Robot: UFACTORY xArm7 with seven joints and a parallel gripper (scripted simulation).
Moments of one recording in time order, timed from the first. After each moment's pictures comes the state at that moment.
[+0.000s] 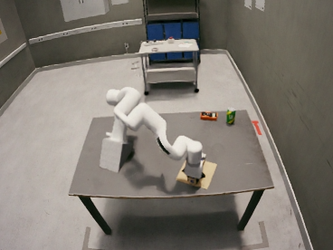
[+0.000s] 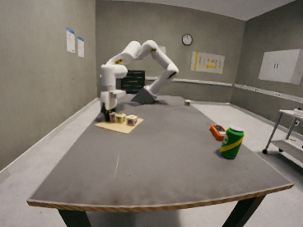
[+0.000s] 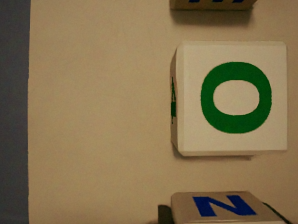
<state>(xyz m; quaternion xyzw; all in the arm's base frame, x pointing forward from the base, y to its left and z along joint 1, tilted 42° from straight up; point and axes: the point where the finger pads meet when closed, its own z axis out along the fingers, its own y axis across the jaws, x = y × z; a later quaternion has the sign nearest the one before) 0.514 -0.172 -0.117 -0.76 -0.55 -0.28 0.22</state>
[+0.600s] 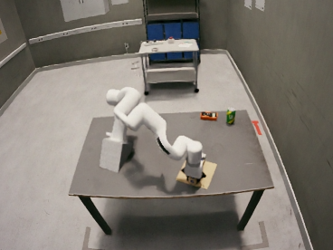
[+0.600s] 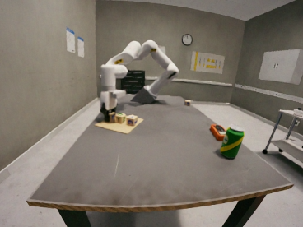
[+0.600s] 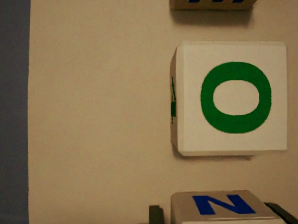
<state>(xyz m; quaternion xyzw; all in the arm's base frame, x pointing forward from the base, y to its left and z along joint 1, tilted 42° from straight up) 0.514 -0.172 -0.117 -0.76 -0.55 -0.28 0.22</state>
